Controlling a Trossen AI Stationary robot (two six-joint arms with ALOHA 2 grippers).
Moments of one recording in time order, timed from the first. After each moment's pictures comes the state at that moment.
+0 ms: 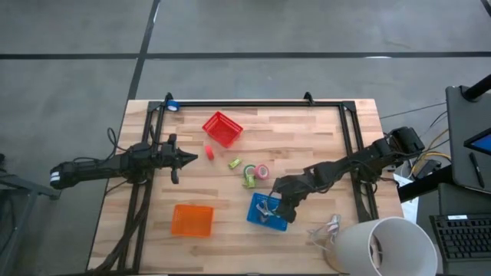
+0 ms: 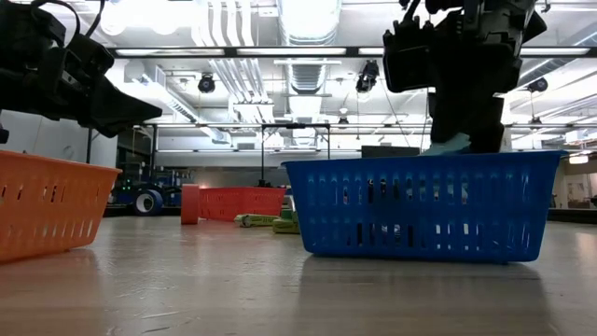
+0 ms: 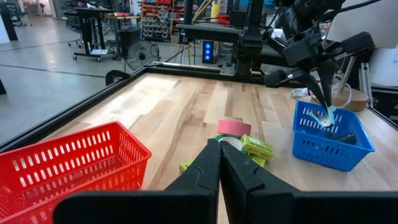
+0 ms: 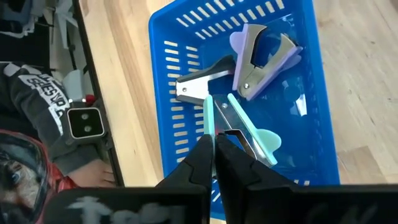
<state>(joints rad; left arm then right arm) 0.17 0.18 0.01 0.02 0.01 -0.06 0.27 1.56 0.85 -0.15 -0.25 0.92</state>
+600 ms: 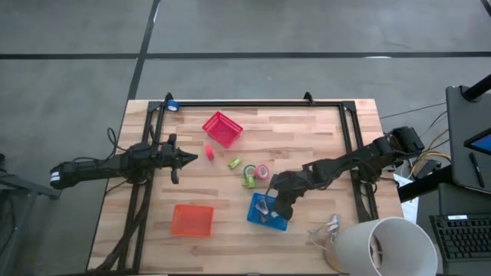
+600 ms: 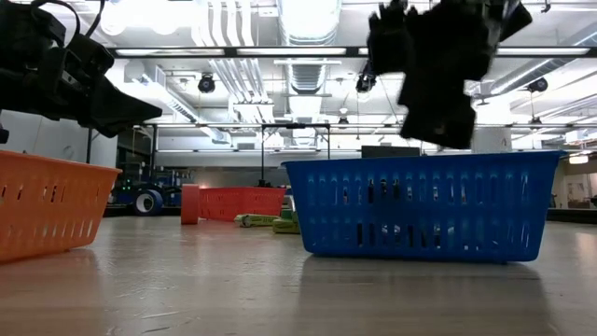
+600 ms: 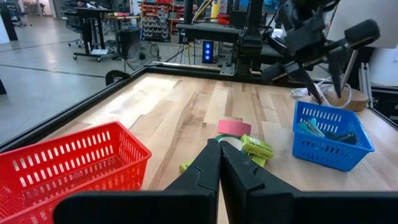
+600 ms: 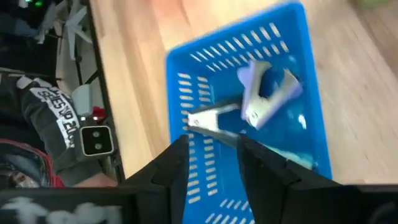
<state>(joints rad) 0.17 0.18 0.01 0.02 0.01 -0.06 0.24 1.56 0.90 -0.14 -0.23 0.85</state>
